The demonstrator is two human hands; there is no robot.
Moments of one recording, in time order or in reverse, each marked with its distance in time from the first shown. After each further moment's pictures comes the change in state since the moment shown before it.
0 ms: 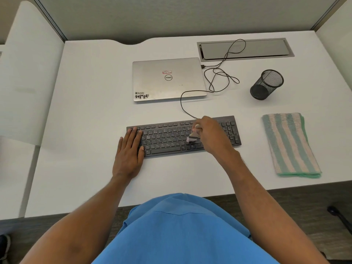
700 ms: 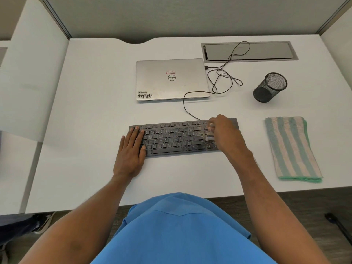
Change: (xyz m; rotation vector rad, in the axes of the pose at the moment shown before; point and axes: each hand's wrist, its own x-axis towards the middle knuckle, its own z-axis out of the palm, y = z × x) left_hand -0.001 -0.001 0.002 0.000 0.006 0.001; right_hand -0.002 0.009 -0.023 0.040 0.049 0.169
